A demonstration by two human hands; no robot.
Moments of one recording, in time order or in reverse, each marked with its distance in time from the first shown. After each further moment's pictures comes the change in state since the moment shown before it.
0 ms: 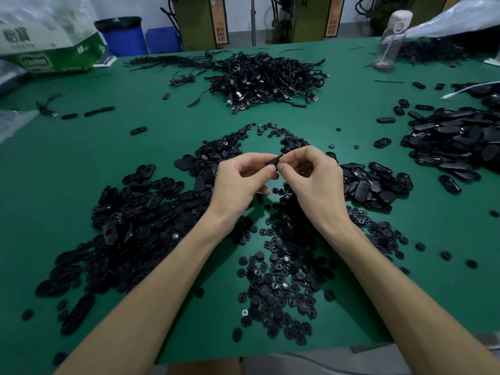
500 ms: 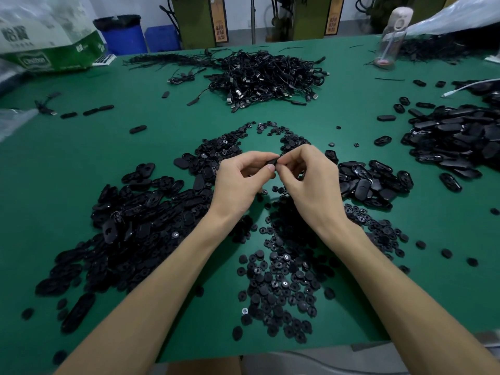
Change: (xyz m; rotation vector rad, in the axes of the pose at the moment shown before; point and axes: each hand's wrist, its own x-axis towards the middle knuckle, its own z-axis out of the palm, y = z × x) left_hand 0.002 -0.003 0.001 0.177 0.020 0.094; right_hand -0.001 0.008 0.005 -0.148 -0.017 -0.112
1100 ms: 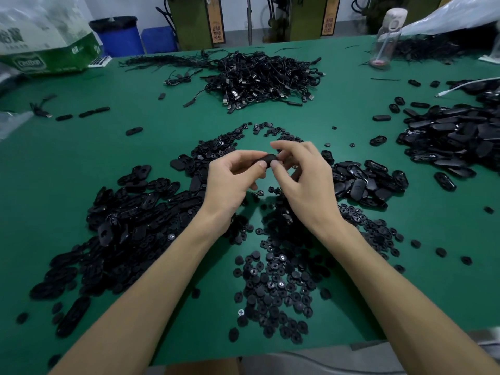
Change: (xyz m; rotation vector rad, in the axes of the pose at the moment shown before) left_hand 0.000 0.002 -0.005 -0.088 0.051 -0.099; right_hand 0.001 -0.006 -0.003 0.043 -0.019 -0.058
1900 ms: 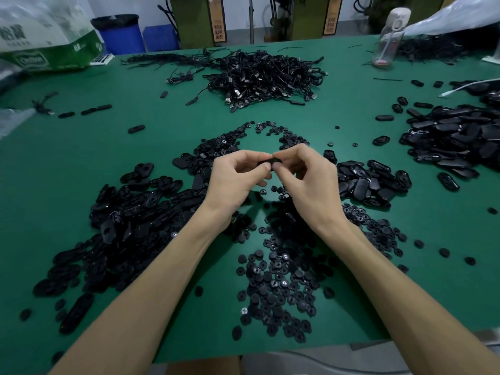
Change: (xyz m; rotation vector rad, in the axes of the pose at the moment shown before) left_hand 0.001 0.005 -0.002 0.039 -0.028 -0.037; right_hand -0.002 -0.002 0.000 0.067 0.013 0.067
